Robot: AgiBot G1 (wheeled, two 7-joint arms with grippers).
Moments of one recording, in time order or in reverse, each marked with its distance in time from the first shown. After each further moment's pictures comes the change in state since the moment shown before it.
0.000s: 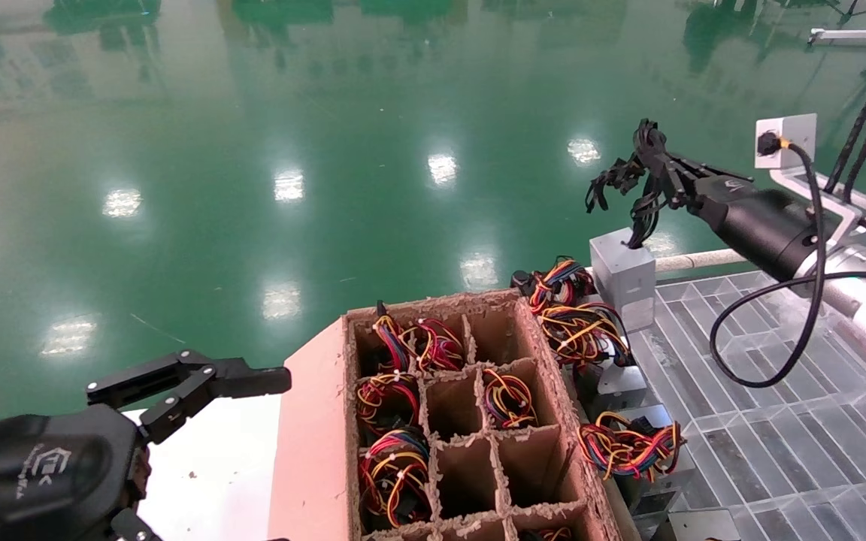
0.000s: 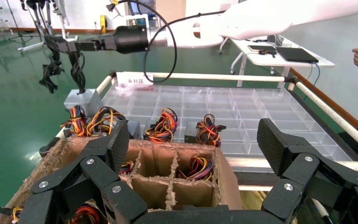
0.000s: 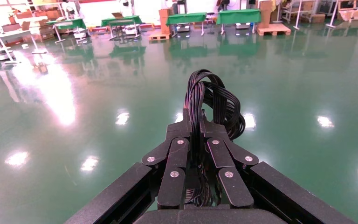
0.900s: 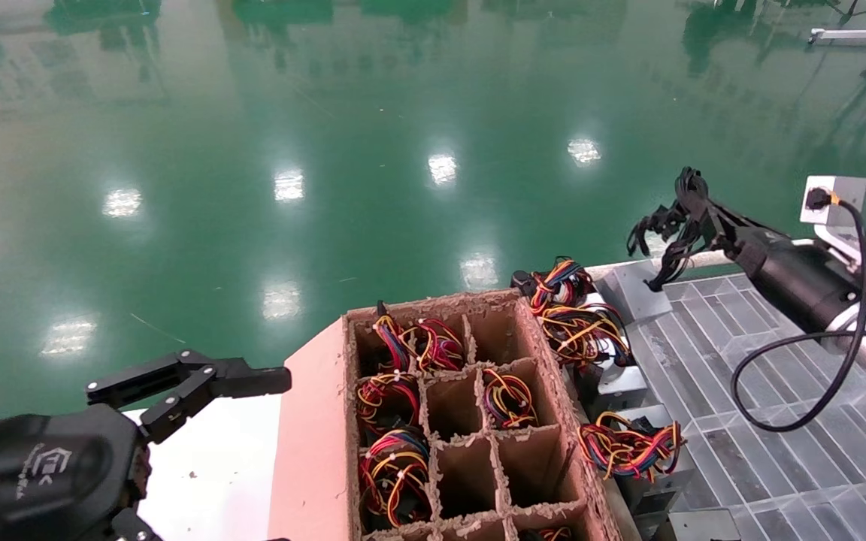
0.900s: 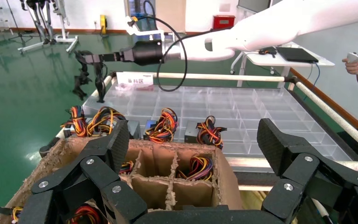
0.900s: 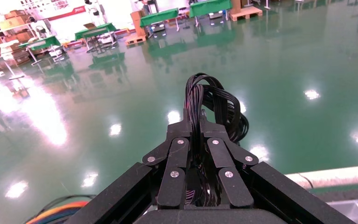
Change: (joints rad) left arm 0.000 0.000 0.000 0.000 0.000 0.000 0.000; right arm -0.117 0.043 0.070 -0.019 0.102 -0.010 0.012
